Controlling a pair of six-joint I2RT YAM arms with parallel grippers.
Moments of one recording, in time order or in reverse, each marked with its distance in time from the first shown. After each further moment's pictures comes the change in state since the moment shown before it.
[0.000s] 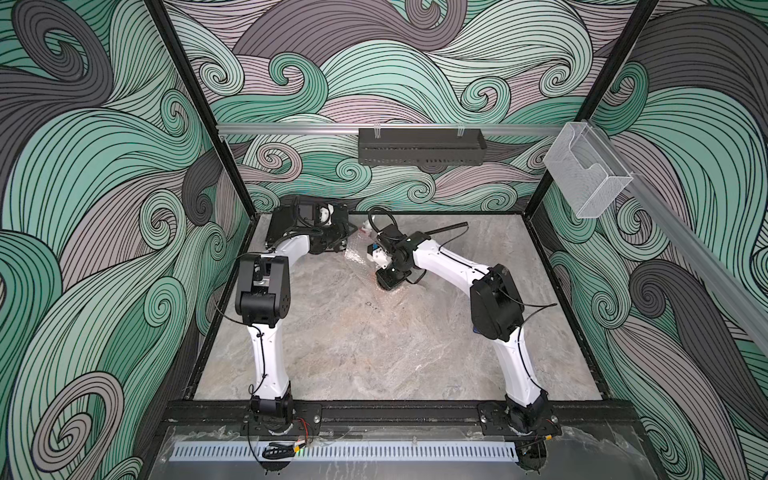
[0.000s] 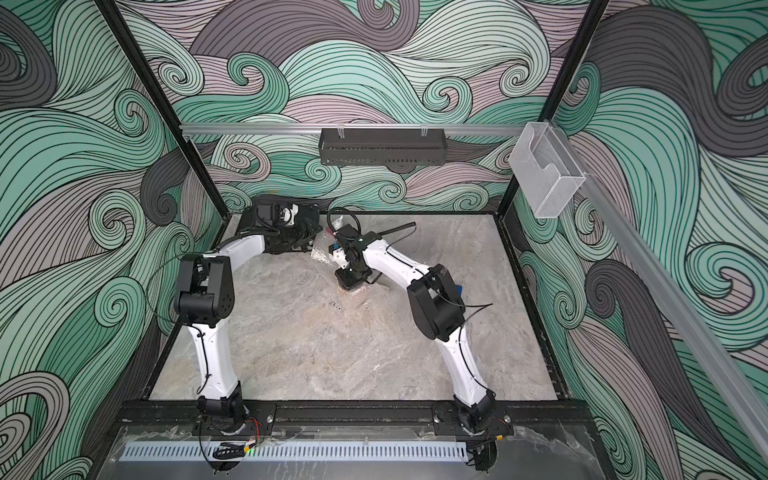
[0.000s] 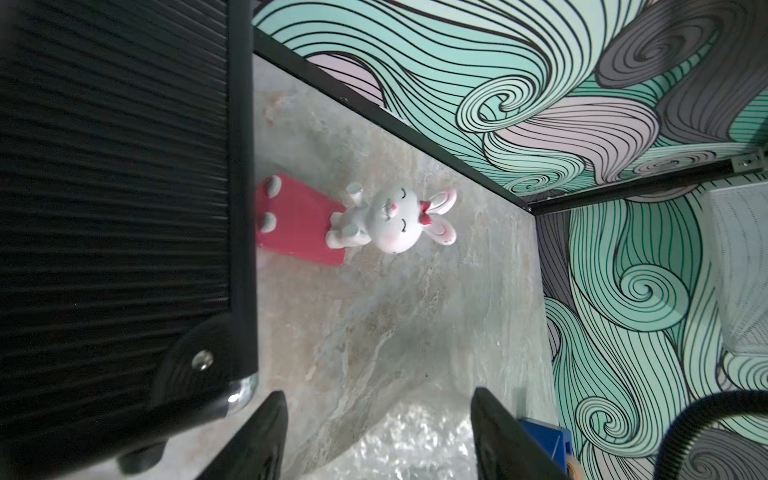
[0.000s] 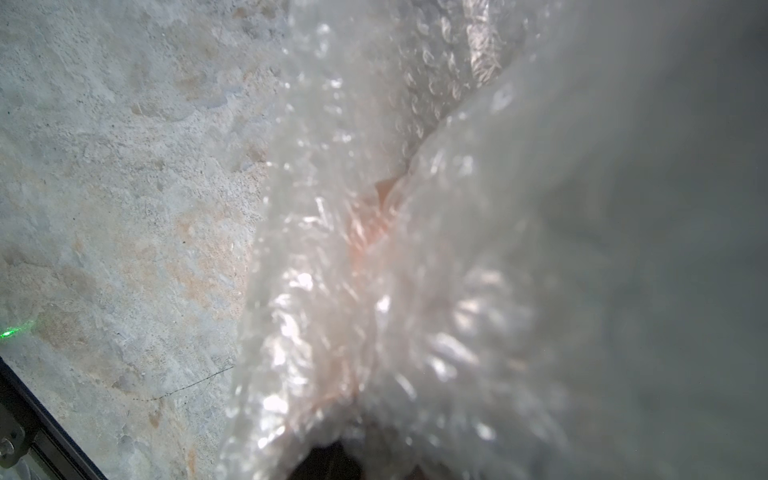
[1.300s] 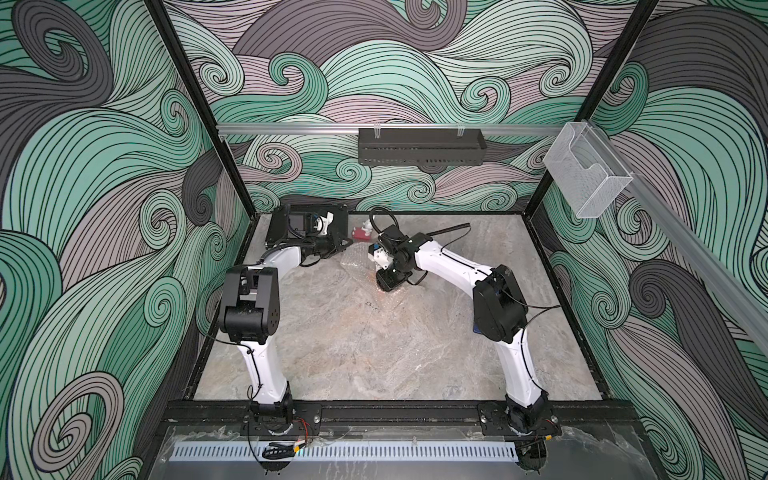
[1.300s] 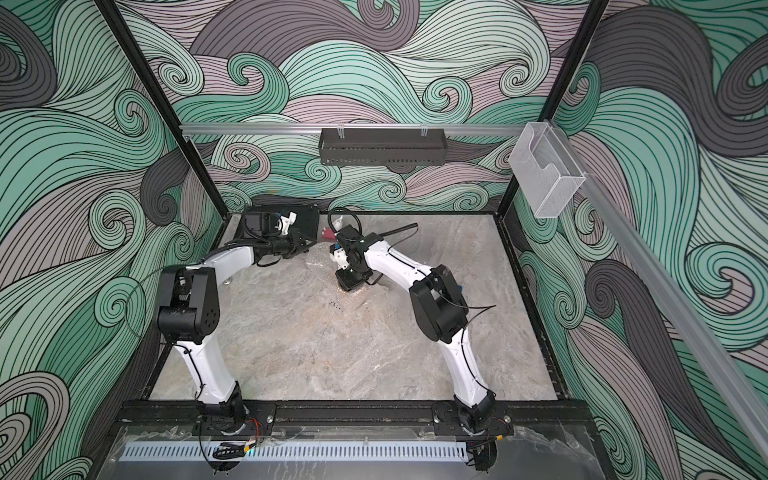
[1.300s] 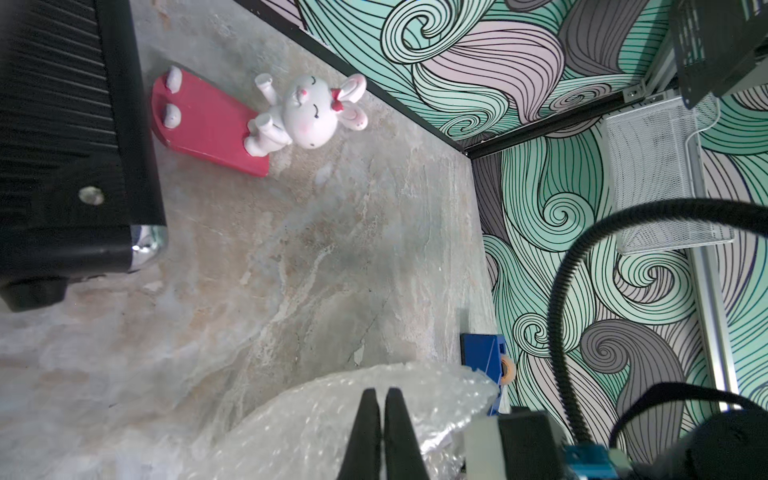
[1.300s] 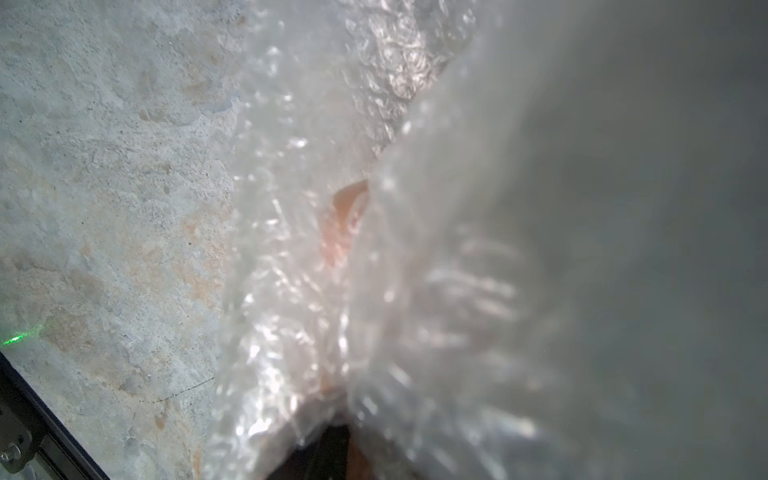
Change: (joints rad) left arm 0.018 -0.237 -0.288 0.064 0.195 0.026; right arm 0.001 -0.039 -0.056 0.041 0.002 0.031
